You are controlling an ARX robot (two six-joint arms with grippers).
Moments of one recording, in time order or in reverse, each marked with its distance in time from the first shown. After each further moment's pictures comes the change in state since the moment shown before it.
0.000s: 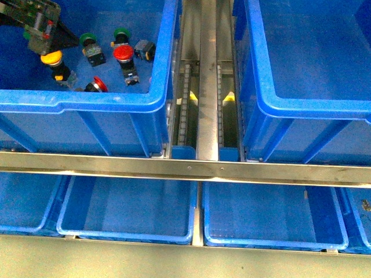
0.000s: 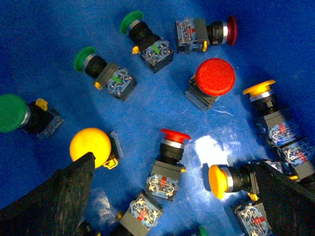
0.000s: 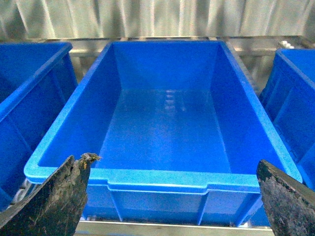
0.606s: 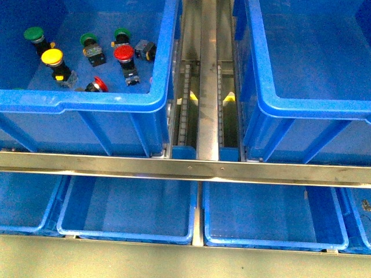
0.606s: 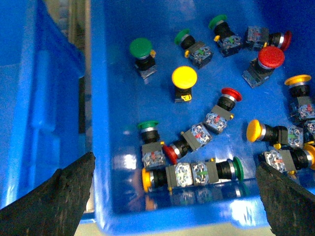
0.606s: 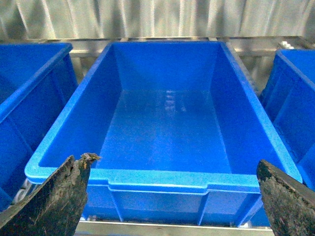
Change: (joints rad) left arm 0.268 -0.518 -0.456 0.088 0.037 -0.055; right arm 0.000 0.000 0.000 0.000 0.000 0.000
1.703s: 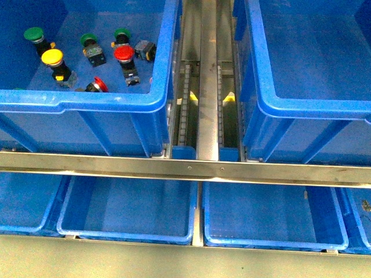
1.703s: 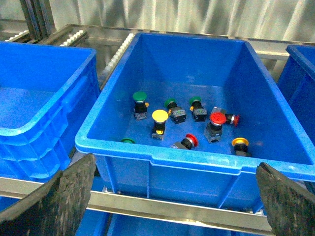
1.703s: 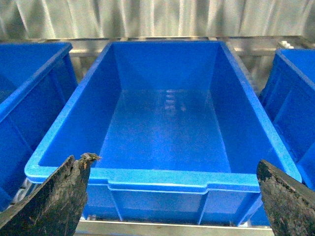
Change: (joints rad) left arm -0.296 -1.448 -0.813 -0.092 -0.393 -0.430; right arm 0.000 0.000 0.000 0.000 0.000 0.000
